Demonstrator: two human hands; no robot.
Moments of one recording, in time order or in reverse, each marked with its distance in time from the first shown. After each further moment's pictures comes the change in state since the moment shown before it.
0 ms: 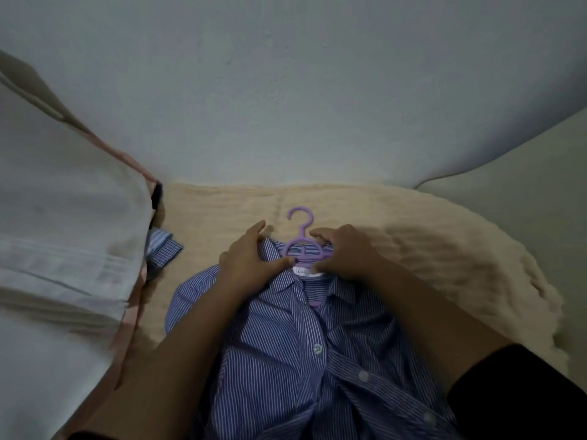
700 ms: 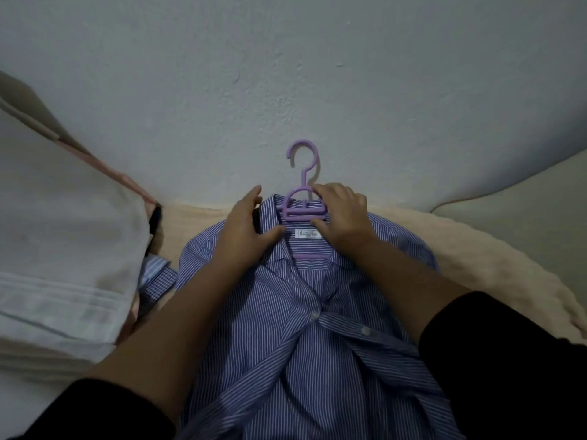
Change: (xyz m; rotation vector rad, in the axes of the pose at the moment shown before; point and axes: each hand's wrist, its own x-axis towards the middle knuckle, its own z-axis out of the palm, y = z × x) left_hand 0.083 0.009 -0.027 -0.223 0.173 0.235; right_hand 0.088 -0.007 -0.026 -0.171 0.515 -0.194
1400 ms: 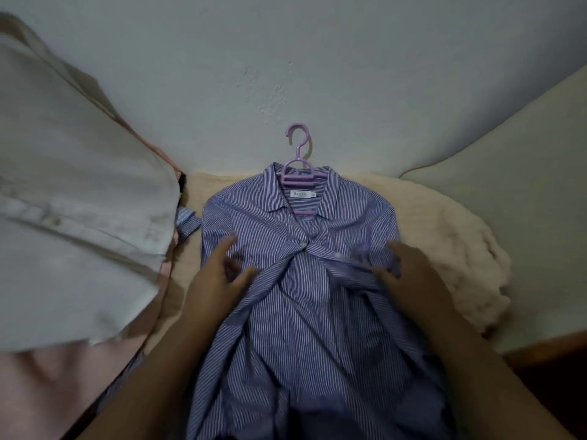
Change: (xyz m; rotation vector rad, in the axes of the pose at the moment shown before) left_hand -0.209 0.029 -0.049 0.156 0.037 -0.183; right_hand -0.236 -0.021 -0.124 0.251 -0.184 0.538
